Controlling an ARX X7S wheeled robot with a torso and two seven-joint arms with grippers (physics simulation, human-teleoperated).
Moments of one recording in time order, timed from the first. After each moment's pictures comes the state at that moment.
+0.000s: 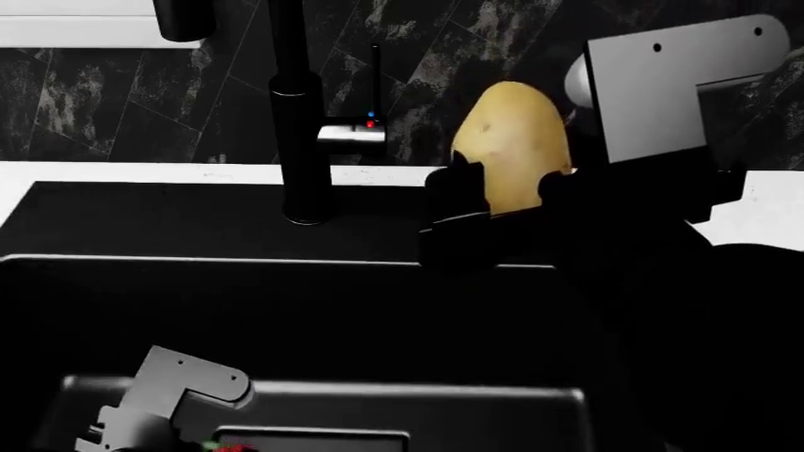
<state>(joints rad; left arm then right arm) -0.65 -0.27 0.43 -0.27 -0.51 -1.02 -0.08 1.05 0.52 -0.15 -0.30 1.31 1.31 0.59</state>
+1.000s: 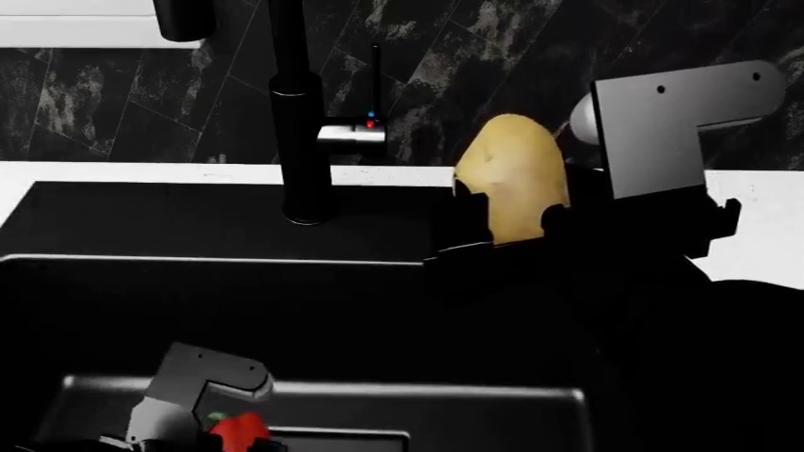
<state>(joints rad) -0.73 -0.19 0.45 -0.53 -0.48 -0.89 -0.06 0.97 0.55 -0.15 -0.31 1.33 1.25 0.58</state>
